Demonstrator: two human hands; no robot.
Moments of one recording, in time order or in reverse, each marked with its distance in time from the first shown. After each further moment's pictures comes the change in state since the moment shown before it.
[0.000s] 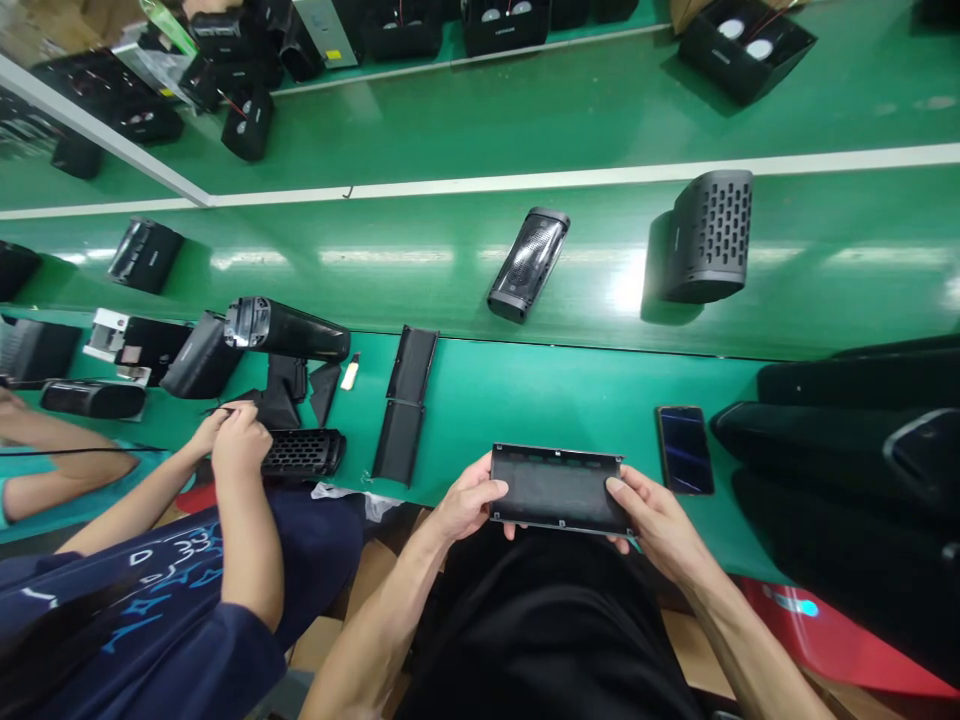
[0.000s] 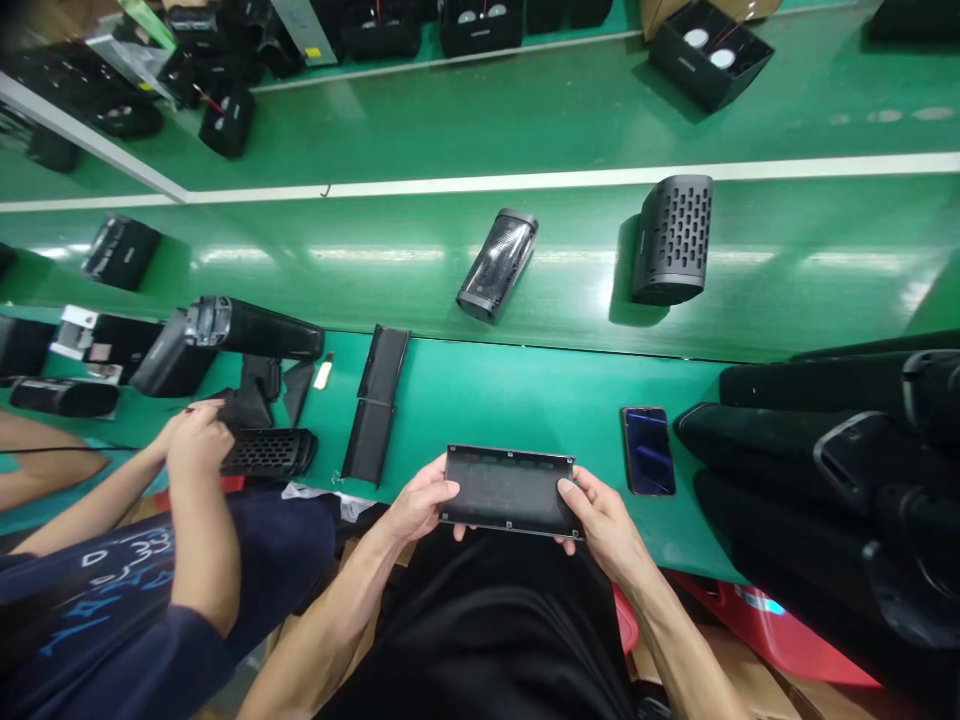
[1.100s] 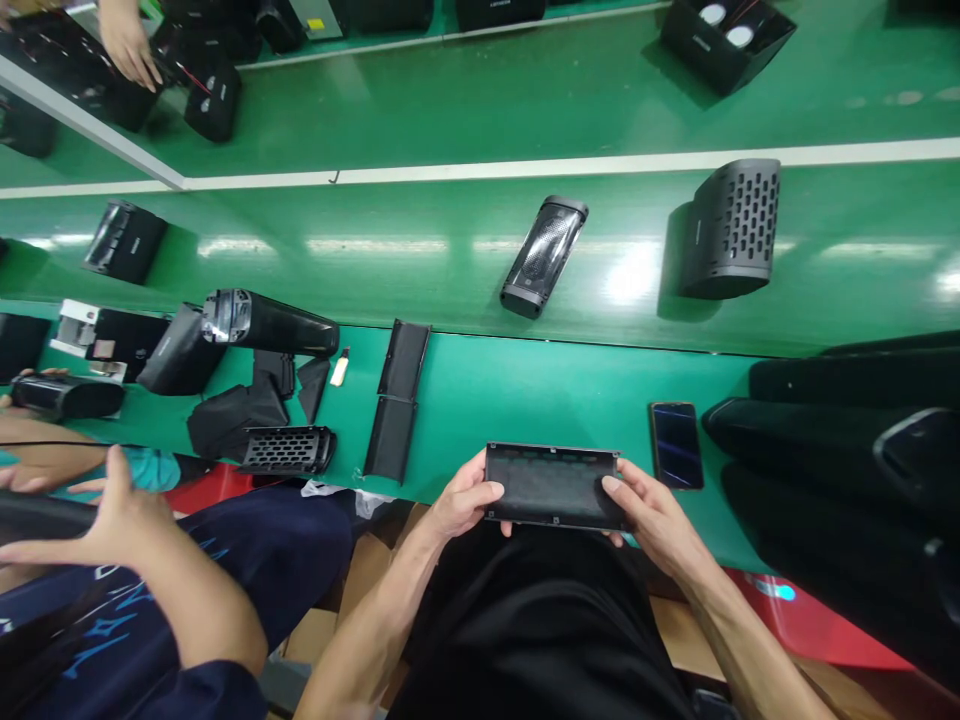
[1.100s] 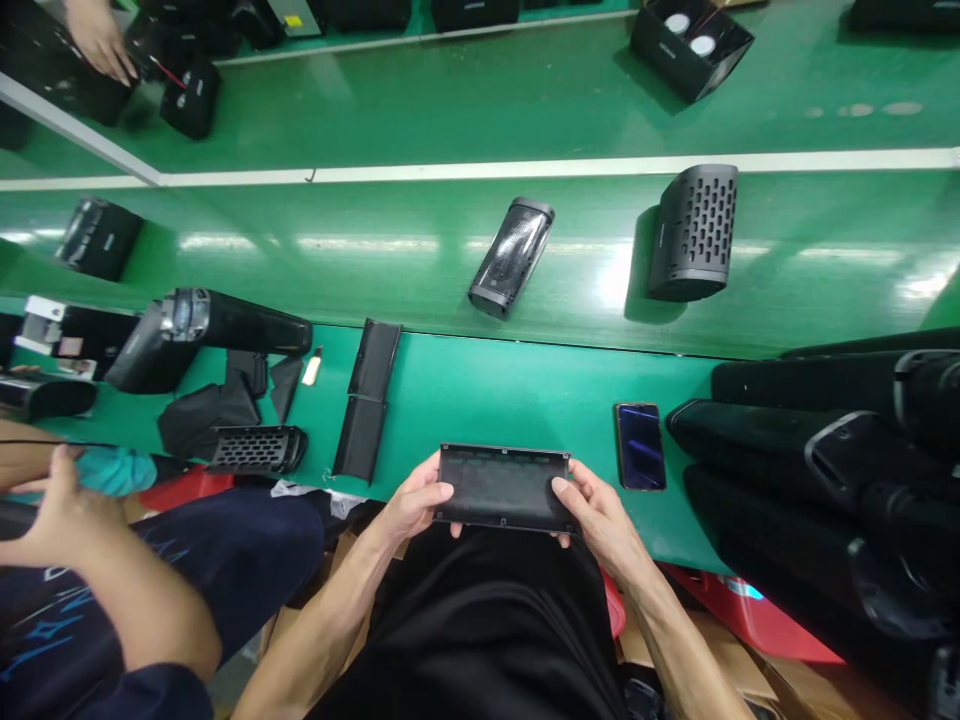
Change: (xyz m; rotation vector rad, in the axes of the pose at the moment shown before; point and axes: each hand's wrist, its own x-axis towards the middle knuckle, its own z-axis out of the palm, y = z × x) left_hand 0.003 -0.002 0.001 0.002 -0.018 0.026; right_hand -0.004 -0.016 0.003 -0.017 0.017 0.014
